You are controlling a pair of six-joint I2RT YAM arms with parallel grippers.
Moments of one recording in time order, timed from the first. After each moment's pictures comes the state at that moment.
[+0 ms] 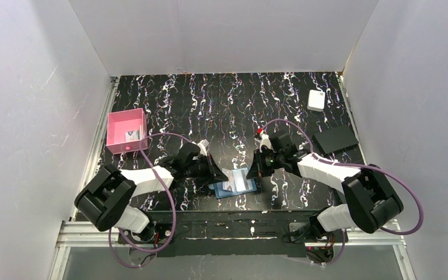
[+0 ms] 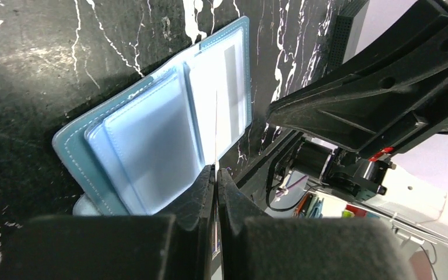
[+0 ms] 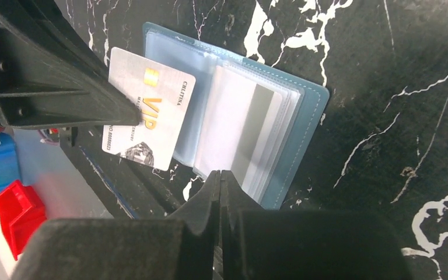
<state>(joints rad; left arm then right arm) -0.68 1.43 0.48 0.27 0.45 -1.06 0.58 1.38 0.62 -0.12 -0.54 0.43</state>
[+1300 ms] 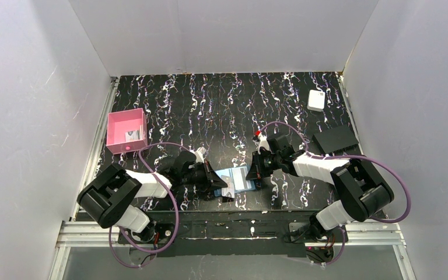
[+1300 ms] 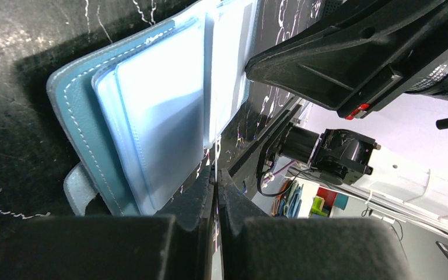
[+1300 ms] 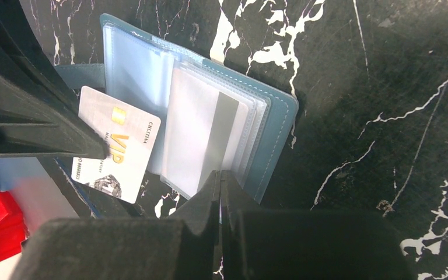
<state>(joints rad) -0.68 1.46 0.34 0.49 0.51 -1.16 0.58 1.48 0.60 -0.02 -0.53 0.40</state>
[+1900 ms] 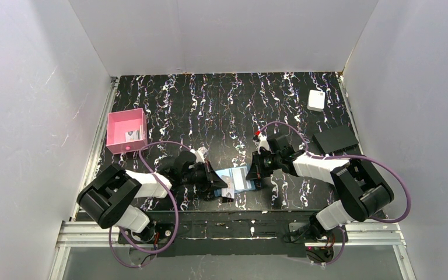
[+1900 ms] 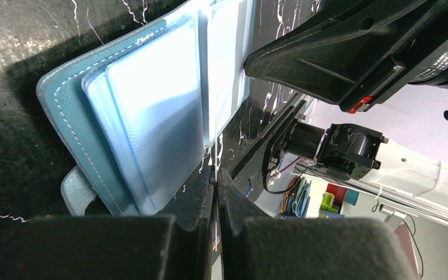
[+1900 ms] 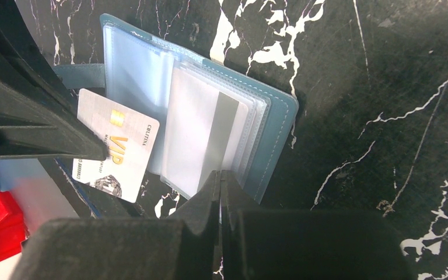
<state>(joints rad) -0.69 1.45 0.34 0.49 0.51 -1.11 0.58 1.48 0.60 -0.02 -0.53 0.40</state>
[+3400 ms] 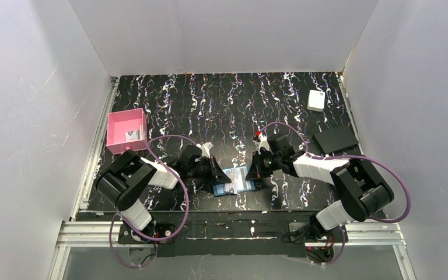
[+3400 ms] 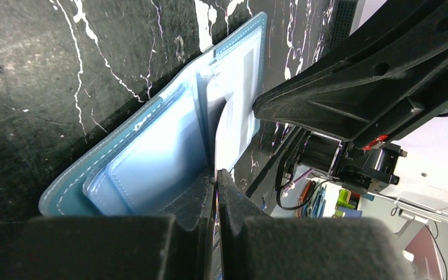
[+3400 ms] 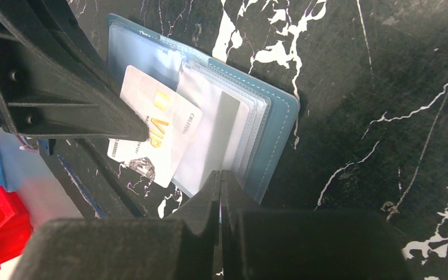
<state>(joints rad) -0.66 1.64 0.45 0.54 0.53 -1.03 0.58 1.48 0.58 0.00 -0.54 0.42</state>
